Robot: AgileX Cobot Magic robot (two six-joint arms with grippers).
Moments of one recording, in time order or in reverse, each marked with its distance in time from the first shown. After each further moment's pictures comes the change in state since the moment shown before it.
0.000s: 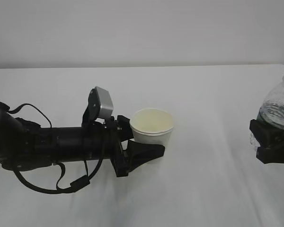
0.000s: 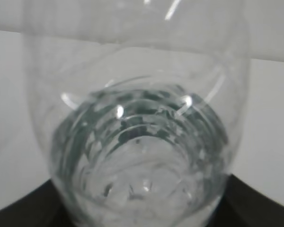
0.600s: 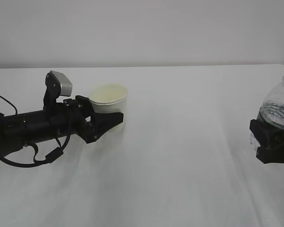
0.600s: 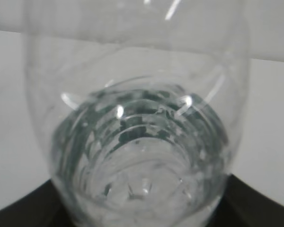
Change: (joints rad) left arm 0.223 0.000 0.000 -0.087 0.000 0.054; right arm 0.000 0.000 0.000 0.000 0.000 0.000
